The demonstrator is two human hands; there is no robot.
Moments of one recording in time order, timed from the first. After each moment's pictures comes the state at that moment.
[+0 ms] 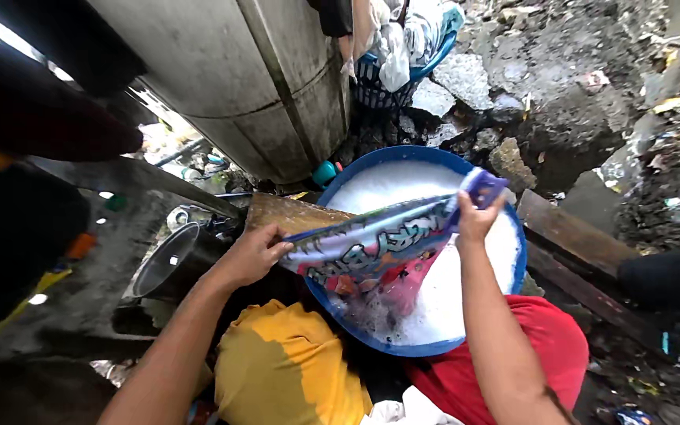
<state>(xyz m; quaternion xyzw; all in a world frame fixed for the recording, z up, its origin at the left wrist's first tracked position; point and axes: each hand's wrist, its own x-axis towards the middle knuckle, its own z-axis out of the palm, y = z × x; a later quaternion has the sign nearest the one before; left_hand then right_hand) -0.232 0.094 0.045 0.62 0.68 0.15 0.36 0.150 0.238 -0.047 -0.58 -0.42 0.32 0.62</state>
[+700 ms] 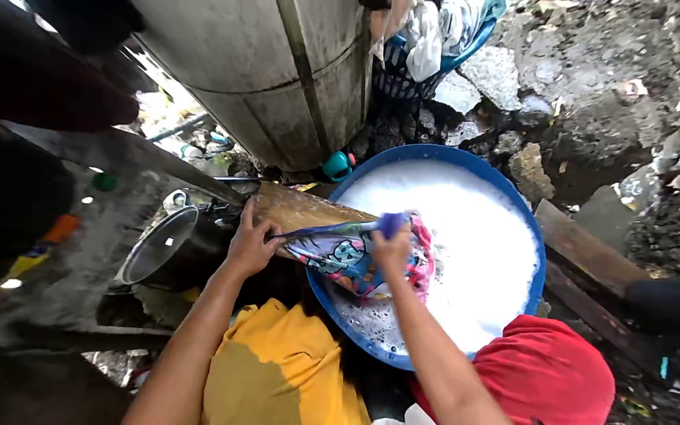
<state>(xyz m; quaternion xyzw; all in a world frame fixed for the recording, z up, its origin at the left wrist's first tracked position) -0.273 0.112 -0.050 0.56 0.77 0.16 0.27 0.005 0.175 -0.118 -0.70 -0.59 0.32 0.26</state>
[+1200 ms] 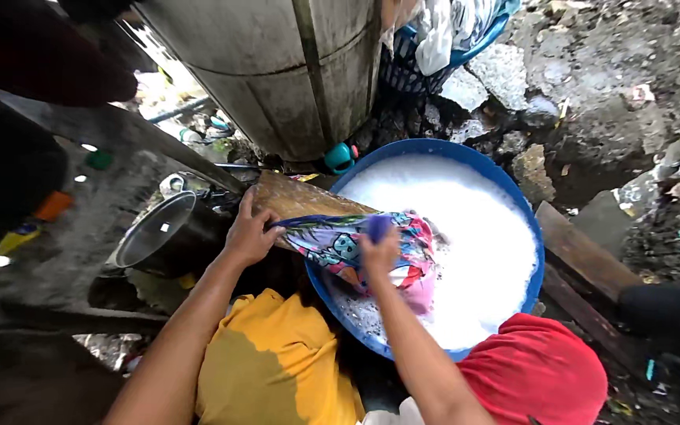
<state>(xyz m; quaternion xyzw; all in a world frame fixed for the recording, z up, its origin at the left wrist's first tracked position) -0.272 0.112 -0.050 0.55 0.77 0.16 0.28 -0.017 0.150 -0.109 -0.69 -0.58 0.36 0.24</state>
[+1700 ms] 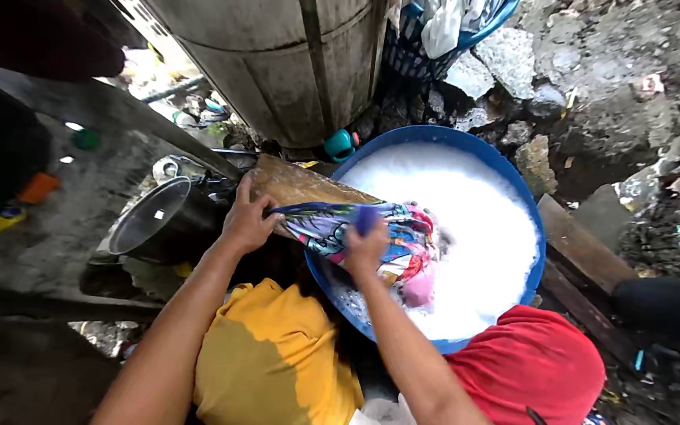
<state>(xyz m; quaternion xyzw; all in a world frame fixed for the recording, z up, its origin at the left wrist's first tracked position) -0.271 0.114 -0.048 0.55 0.77 0.14 0.29 -0.038 0.133 -0.100 -0.67 -0.58 0.37 0.27</state>
